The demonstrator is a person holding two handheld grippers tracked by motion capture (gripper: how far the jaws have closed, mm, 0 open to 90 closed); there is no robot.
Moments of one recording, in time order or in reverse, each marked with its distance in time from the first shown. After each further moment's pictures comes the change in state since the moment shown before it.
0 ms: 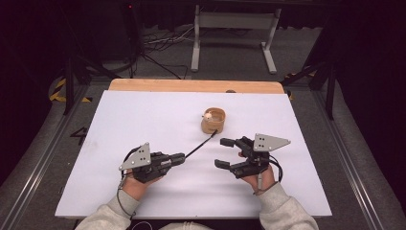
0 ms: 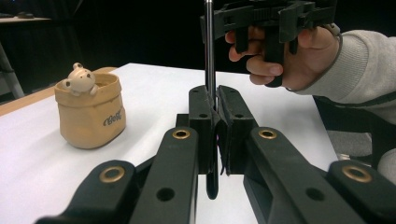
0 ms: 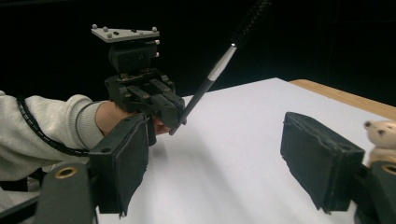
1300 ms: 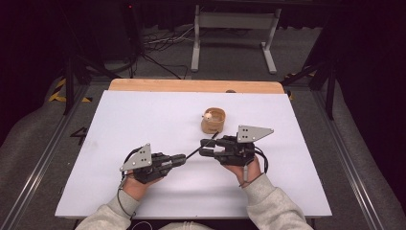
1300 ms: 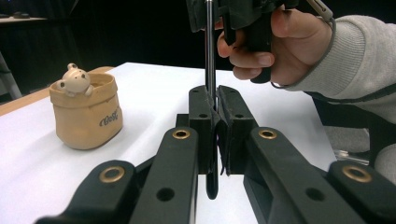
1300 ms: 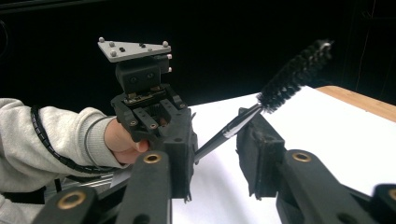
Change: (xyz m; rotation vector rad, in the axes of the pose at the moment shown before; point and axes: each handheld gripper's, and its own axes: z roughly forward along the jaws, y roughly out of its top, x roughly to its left) left arm -0.002 0.000 0.002 0.010 -0.010 0.008; right arm -0.004 0.021 0.038 0.013 0.087 0.008
